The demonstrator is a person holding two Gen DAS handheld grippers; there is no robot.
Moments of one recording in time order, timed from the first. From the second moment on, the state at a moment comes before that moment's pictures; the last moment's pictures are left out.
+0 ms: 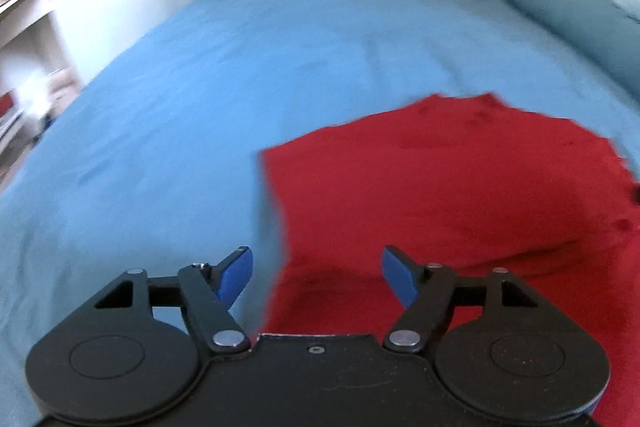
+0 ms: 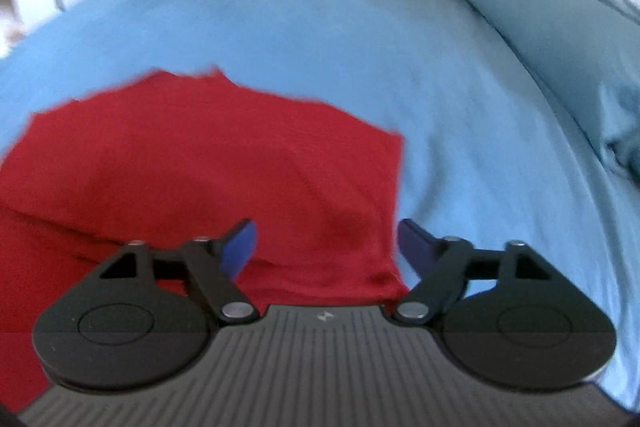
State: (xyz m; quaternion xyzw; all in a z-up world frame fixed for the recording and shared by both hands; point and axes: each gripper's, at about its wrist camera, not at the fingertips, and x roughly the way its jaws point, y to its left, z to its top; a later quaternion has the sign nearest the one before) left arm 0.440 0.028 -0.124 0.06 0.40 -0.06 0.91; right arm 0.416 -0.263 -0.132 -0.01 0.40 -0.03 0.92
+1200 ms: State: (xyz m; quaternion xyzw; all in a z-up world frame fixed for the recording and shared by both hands) left arm 0.407 0.027 -0.097 0.04 0.41 -0.03 0.91; right arm 0.453 -0.309 -0.106 0.12 0.36 -0.03 0.92
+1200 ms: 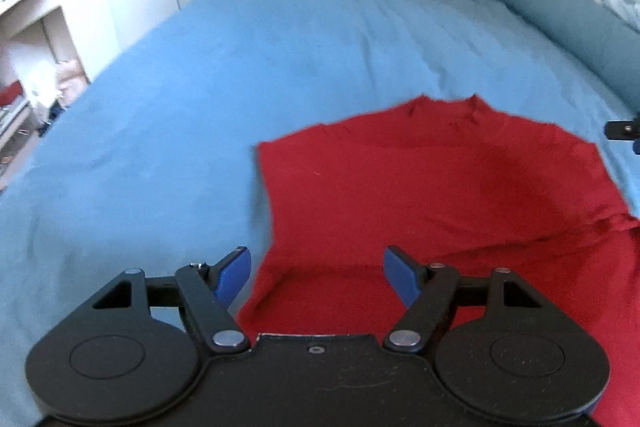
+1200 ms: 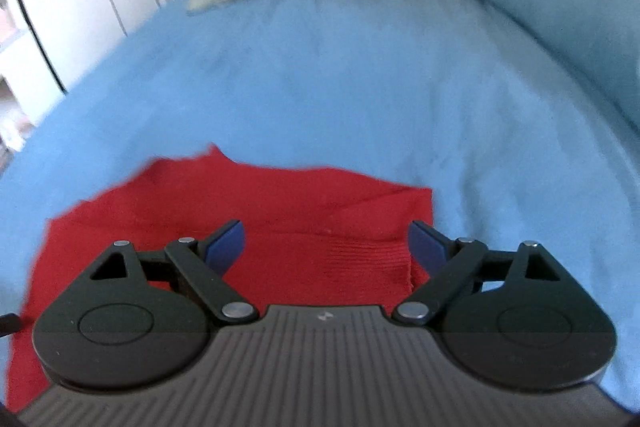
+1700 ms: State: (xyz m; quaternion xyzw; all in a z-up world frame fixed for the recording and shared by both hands) left arm 0.237 0.082 -0.067 -0.01 0.40 -0.06 0.92; right arm 0.212 -0.291 -0.041 0.07 0.36 -0.01 0.93
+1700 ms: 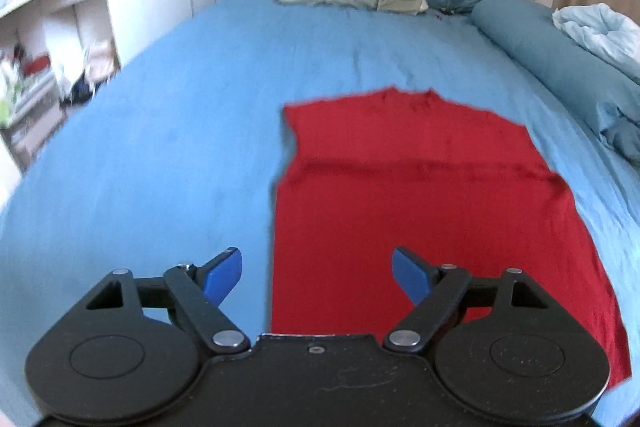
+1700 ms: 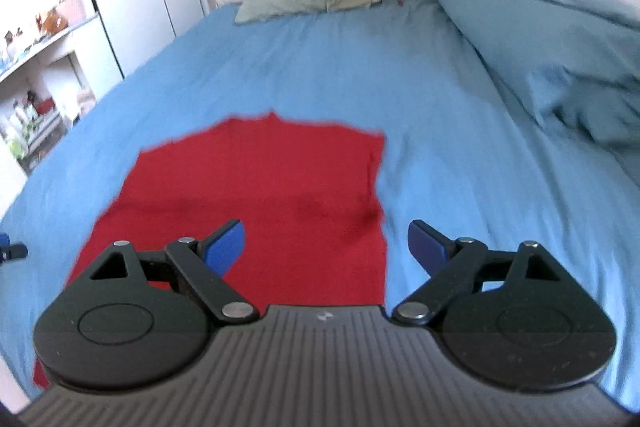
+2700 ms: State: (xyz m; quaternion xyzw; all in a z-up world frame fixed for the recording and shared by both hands) left arm 0.114 0.094 -0.167 -0.04 0.41 -0.06 0.91; right arm 0.048 -0.249 -0.179 0.09 0.39 -0.05 0.91
